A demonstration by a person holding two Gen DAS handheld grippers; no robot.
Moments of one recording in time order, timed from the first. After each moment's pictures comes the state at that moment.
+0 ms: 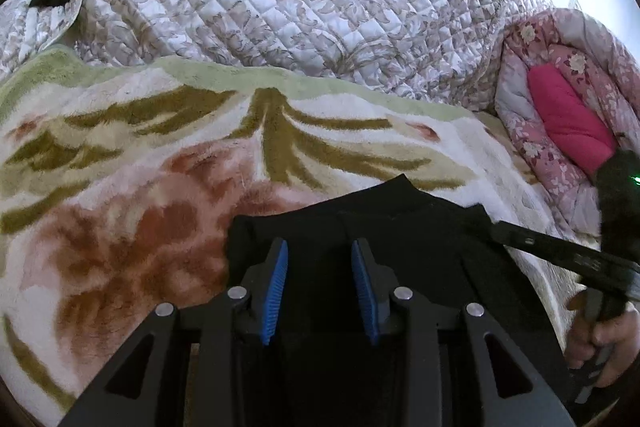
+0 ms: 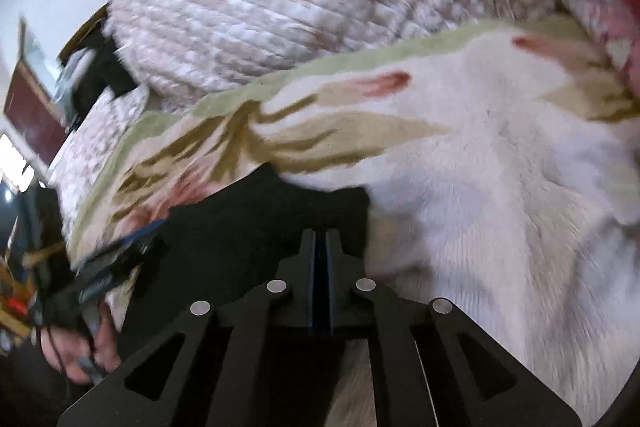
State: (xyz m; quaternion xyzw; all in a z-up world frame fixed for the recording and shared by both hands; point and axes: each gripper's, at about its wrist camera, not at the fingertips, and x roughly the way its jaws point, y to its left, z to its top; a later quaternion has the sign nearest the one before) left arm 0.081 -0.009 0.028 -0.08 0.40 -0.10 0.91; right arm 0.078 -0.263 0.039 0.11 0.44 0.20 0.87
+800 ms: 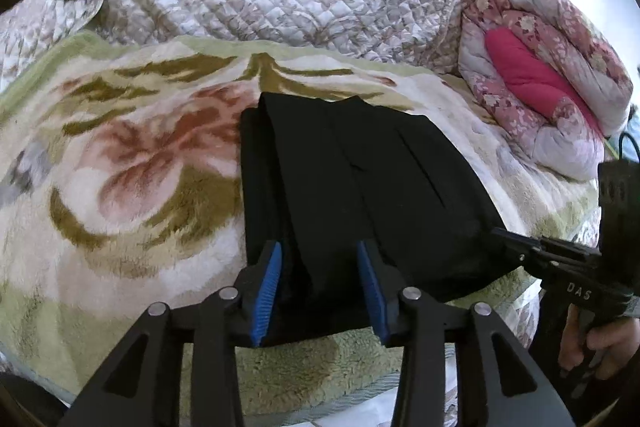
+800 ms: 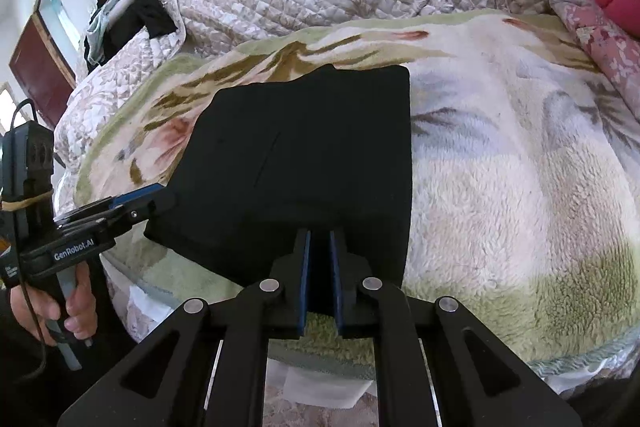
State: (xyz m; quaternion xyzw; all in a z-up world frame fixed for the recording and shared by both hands) left arm -0.033 -0.007 0.033 -0.07 0.42 -0.12 0.90; right arm -0.026 -0.240 0.021 0.05 0.46 0.20 0.86
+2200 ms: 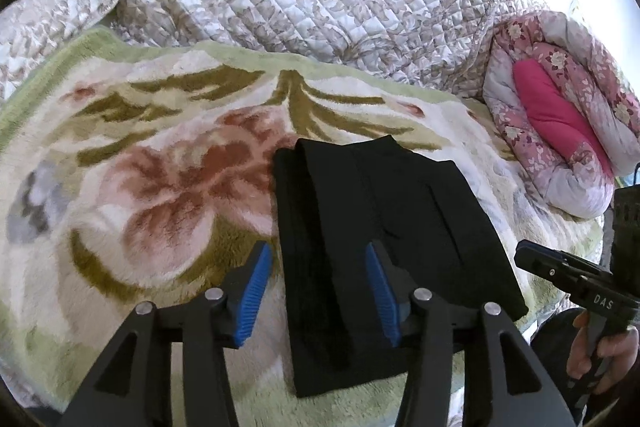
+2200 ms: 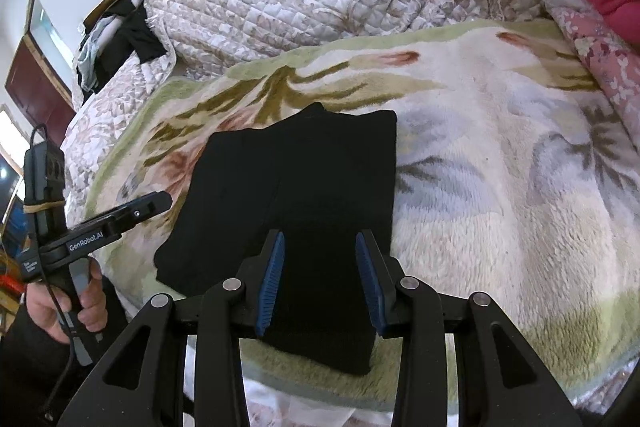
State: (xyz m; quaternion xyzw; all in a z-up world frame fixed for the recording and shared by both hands) left arm 0.006 0.018 0.054 -0.10 0.43 -0.09 0.89; right arm 0.015 -0.257 0.042 0.09 0.47 0.19 0.86
